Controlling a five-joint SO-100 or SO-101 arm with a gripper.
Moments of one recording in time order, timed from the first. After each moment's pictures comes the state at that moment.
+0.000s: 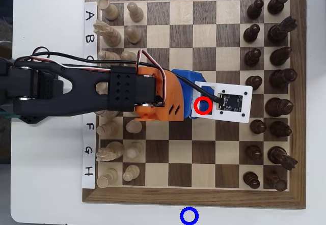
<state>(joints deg) 0.0 77.8 97.6 38.8 99.9</state>
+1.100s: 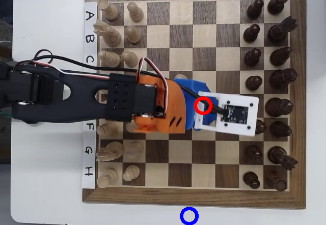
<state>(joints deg) 4.0 77.9 89.6 45.4 96.4</state>
